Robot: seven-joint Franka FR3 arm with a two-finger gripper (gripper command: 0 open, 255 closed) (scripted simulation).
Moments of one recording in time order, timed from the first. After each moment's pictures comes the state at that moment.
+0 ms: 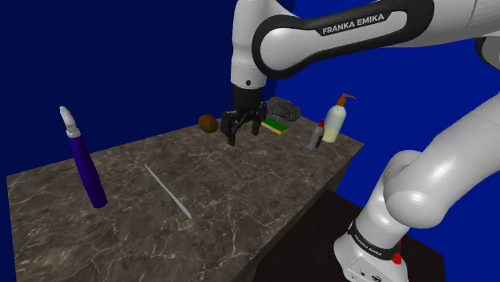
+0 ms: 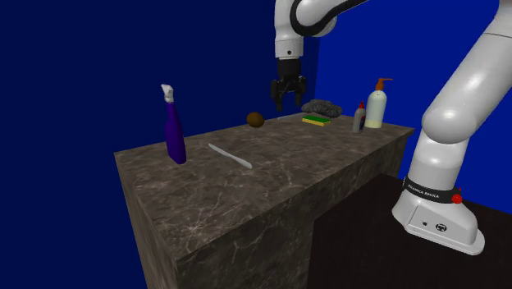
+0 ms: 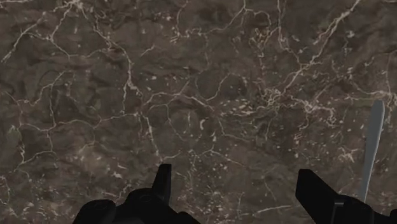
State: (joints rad) arm 0.09 -0.32 0.30 -2.27 0.05 1.91 0.44
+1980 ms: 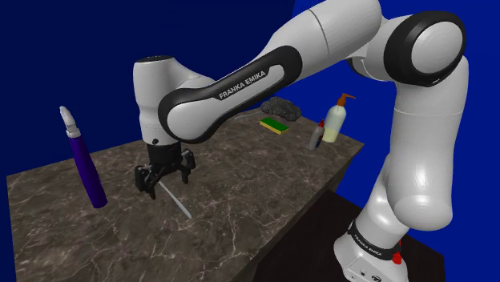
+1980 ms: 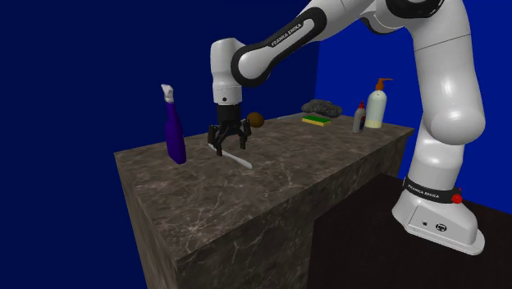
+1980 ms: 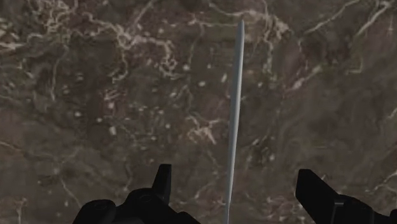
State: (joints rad) arm 0.23 0.33 0.44 -1.88 -0.12 2.14 0.78
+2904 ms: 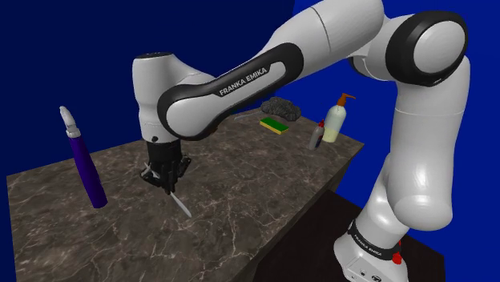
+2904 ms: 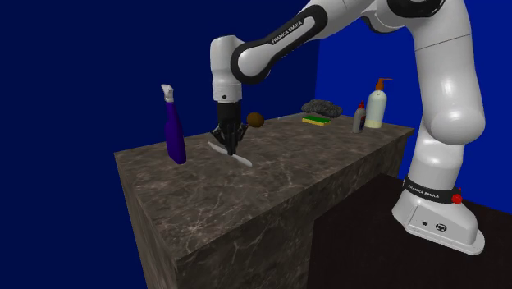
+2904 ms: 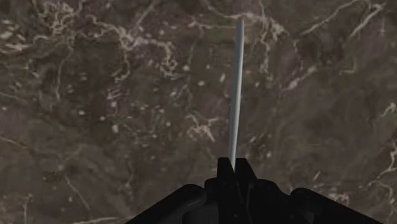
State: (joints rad) arm 0.23 0.32 0.44 -1.87 -0.11 2.12 0.77
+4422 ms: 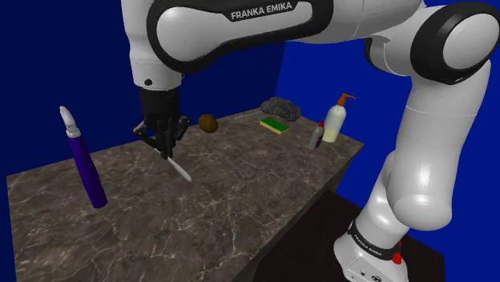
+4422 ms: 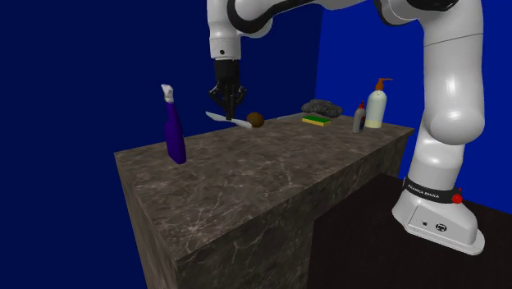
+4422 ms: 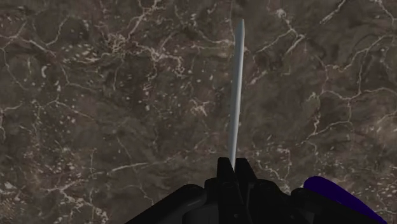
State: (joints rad) arm 0.22 0.22 0.46 -1.69 -0.06 1.85 0.74
